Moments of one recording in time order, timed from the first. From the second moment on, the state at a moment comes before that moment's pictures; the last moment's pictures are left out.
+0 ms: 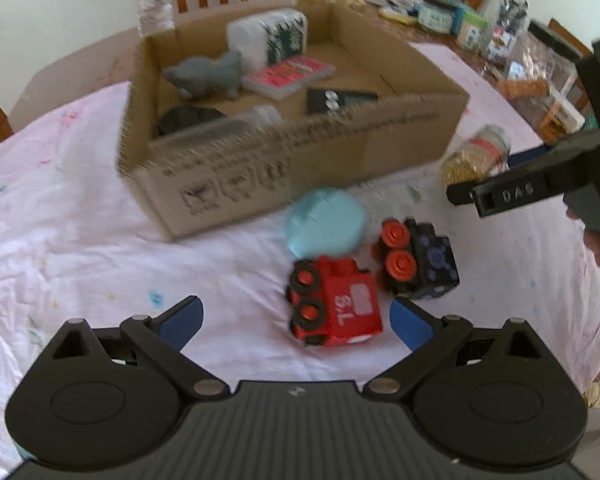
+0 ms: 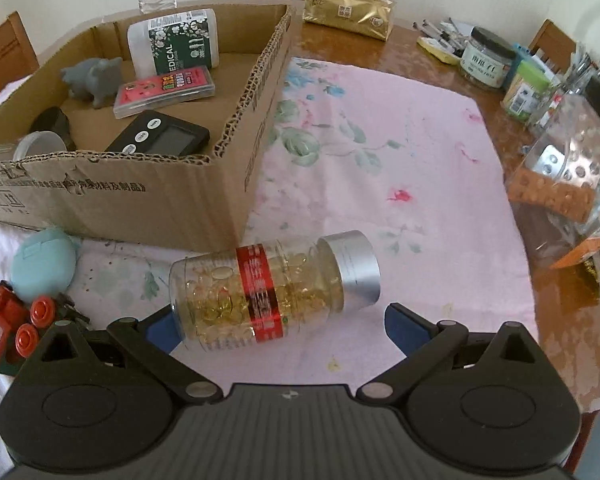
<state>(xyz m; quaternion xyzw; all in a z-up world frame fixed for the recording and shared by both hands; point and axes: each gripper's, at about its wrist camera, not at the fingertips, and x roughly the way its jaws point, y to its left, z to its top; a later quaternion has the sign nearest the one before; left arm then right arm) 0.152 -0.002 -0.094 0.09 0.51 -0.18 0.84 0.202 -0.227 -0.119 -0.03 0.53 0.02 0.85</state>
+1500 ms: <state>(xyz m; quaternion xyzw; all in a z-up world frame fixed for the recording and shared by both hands) 0.155 -0.001 -0.114 0.12 0.47 -0.22 0.85 0.205 -0.232 -0.122 -0.08 0.51 0.10 0.85</state>
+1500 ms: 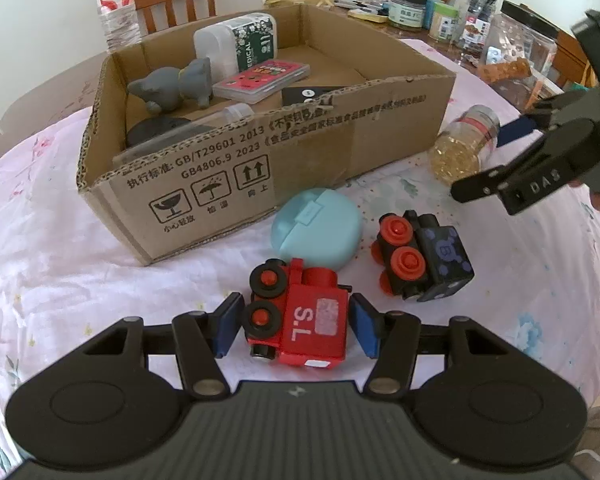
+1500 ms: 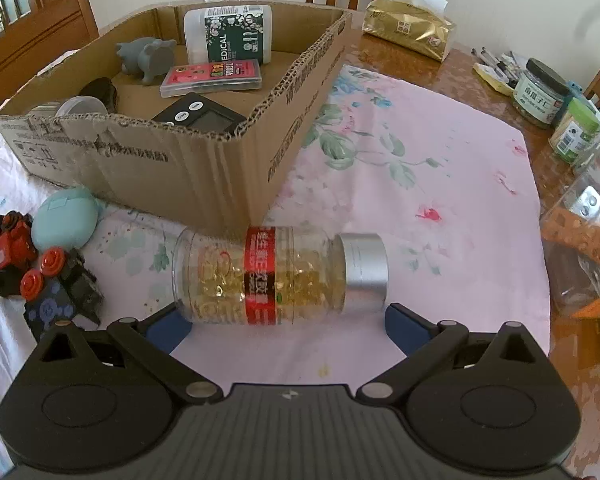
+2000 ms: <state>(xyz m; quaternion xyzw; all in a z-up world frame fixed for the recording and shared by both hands) 0.164 -0.001 -0.109 0.12 0.49 -0.22 0.84 0.217 -0.221 -0.109 -0.09 0.52 0.07 0.85</state>
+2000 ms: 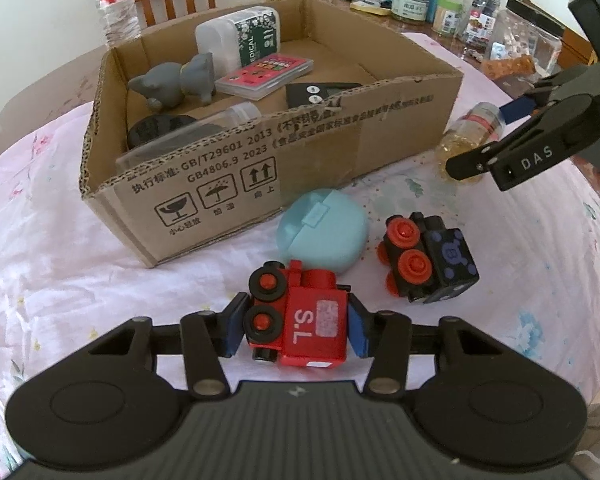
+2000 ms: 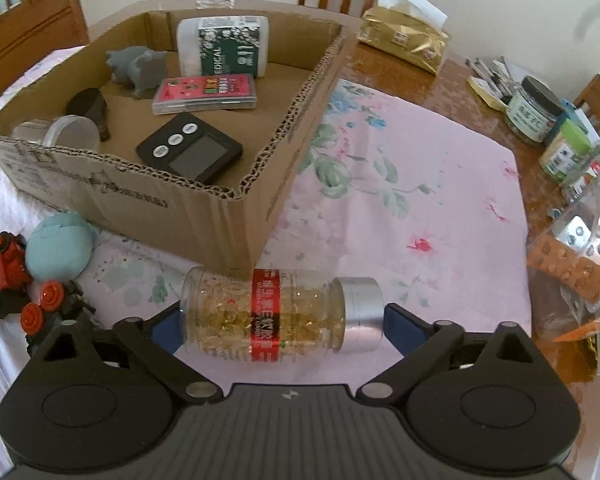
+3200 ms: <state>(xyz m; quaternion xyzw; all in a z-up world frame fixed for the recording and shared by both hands) 0.242 -0.055 -0.026 0.12 0.42 -0.26 0.86 0.236 -0.230 0.020 -0.11 0.44 0.14 0.88</state>
